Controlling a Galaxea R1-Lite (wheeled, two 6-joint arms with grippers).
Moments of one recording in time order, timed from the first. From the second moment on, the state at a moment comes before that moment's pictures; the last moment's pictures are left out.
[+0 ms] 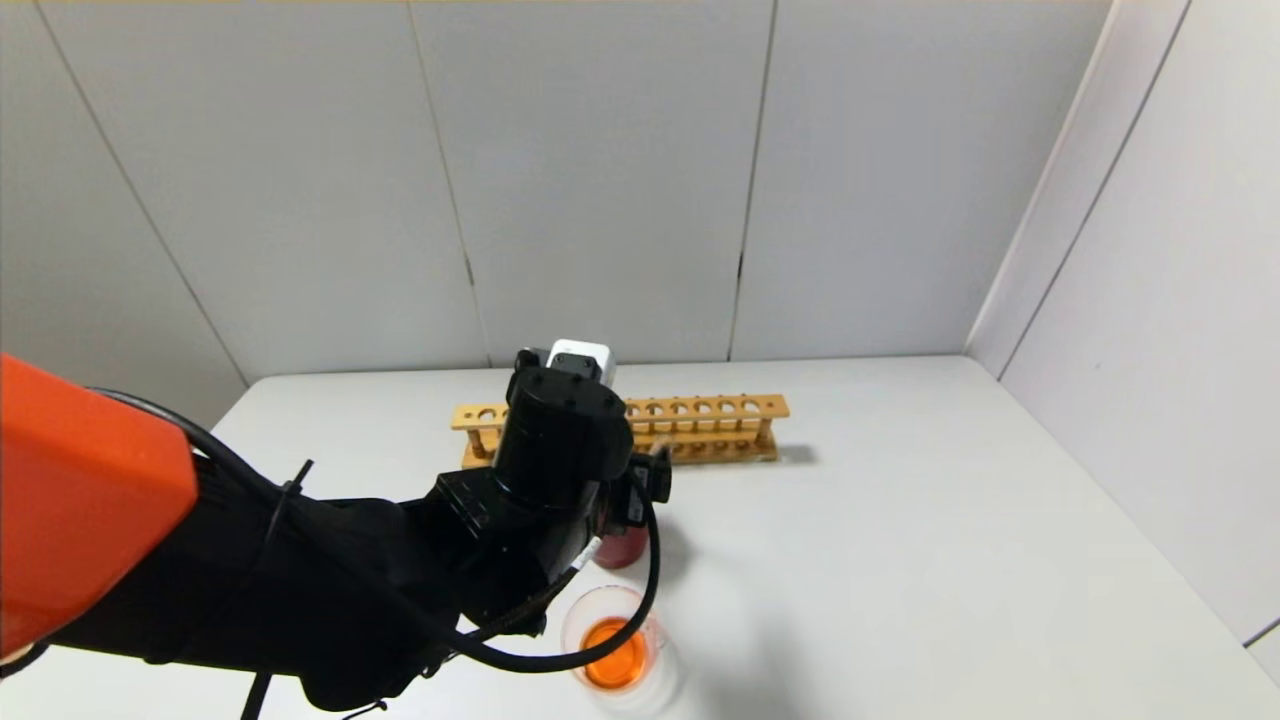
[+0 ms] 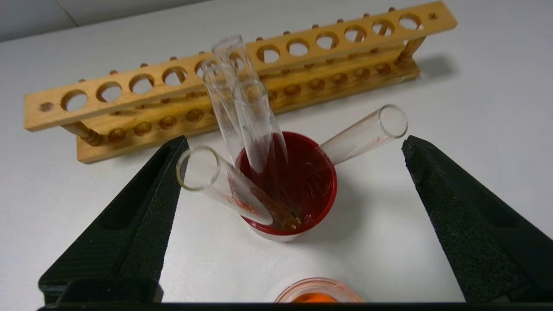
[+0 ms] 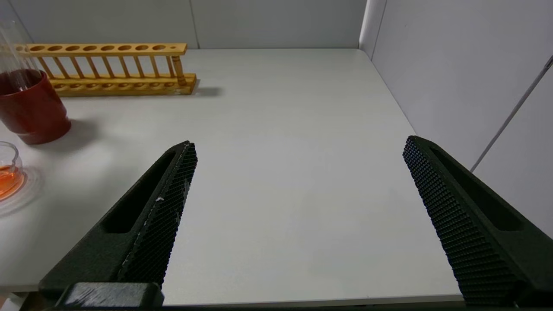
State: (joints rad) left arm -0.83 1.87 -0.88 -0.62 0.51 -0.24; right arm 0.00 0.00 0.00 0.00 0.00 0.00
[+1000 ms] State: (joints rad) left arm -0.65 1.37 -0.85 -0.49 0.58 0.04; right arm 0.00 0.00 0.00 0.00 0.00 0.00
